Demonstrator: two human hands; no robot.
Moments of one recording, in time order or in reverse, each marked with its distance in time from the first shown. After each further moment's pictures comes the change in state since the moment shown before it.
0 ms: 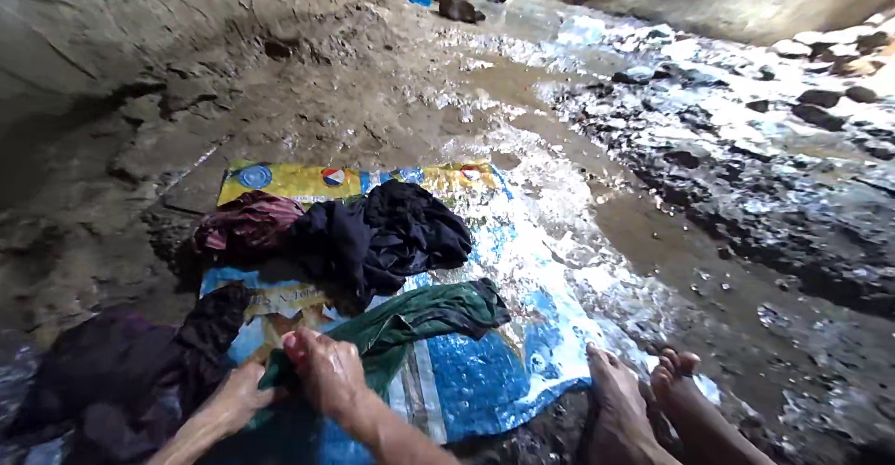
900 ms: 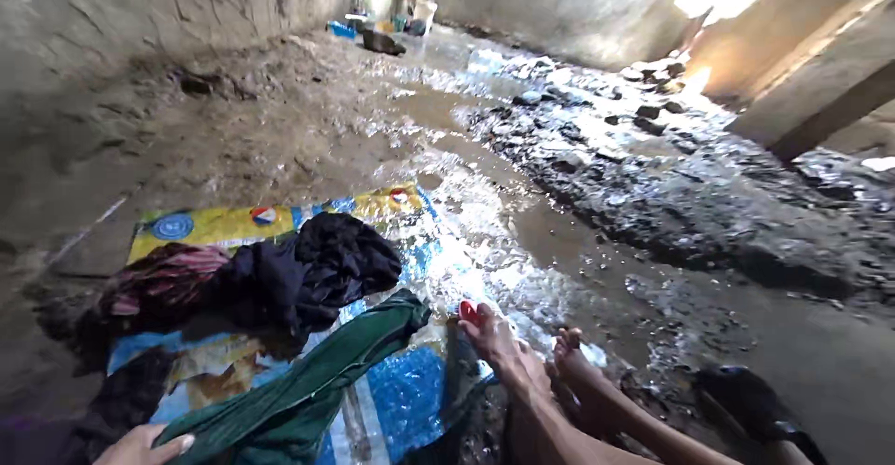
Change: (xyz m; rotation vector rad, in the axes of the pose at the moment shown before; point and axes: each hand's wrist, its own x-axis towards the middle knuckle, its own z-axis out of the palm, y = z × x) left_hand -0.008 -0.012 -0.040 -0.049 -0.025 0.061; right_hand -0.114 0.262 -0.231 -0.092 0.361 0.697
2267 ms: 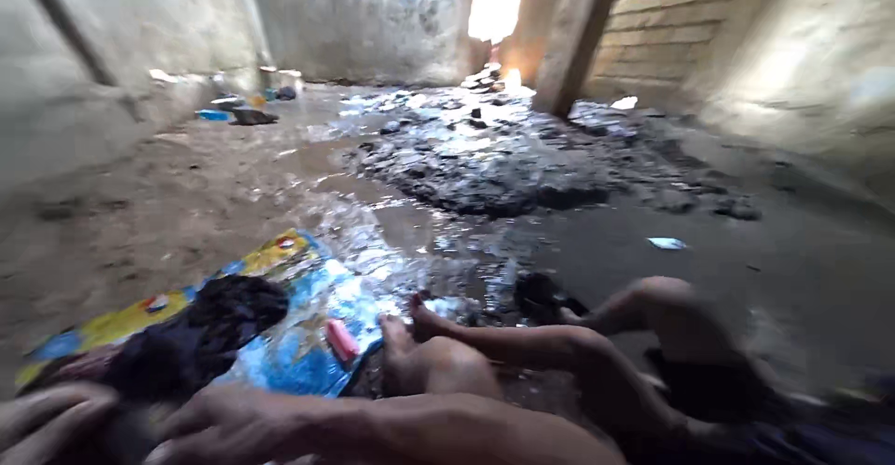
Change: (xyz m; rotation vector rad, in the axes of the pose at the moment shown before) left_hand -0.312 0.324 -0.017 0.176 0.328 0.978; right_hand -0.289 -0.145 -0.171 0.846 -0.689 -1.054
